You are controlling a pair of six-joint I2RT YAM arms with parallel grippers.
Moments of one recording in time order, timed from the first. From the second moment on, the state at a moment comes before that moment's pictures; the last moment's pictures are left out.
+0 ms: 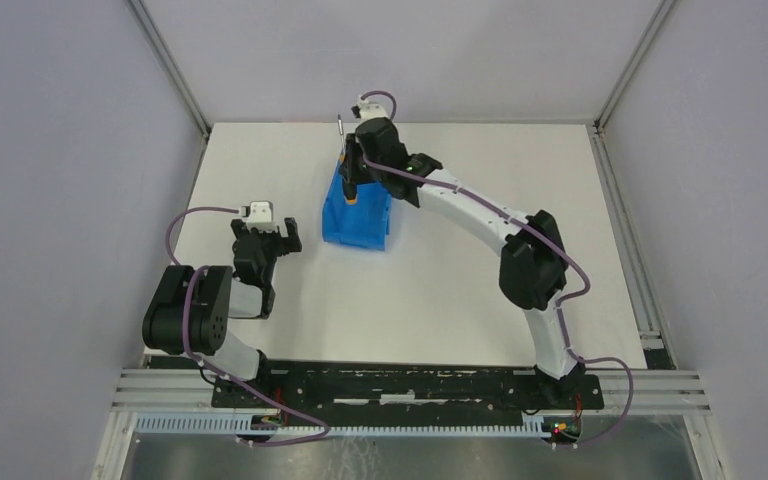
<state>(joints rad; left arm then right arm) -0.02 1.55 0.25 1.13 -0.05 0.00 0.75 2.07 1.94 -0.33 0.11 0.46</state>
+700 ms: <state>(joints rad) -0.02 1.55 0.25 1.13 -0.05 0.00 0.80 2.26 1.83 -0.21 0.38 0.52</state>
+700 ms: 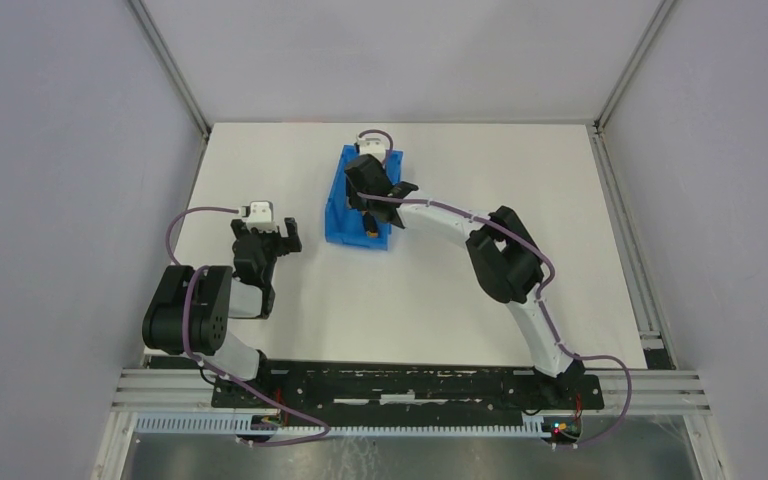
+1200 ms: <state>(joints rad) -0.02 1.55 0.25 1.13 -0.05 0.00 0.79 1.67 1.57 -0.09 0.36 0.26</state>
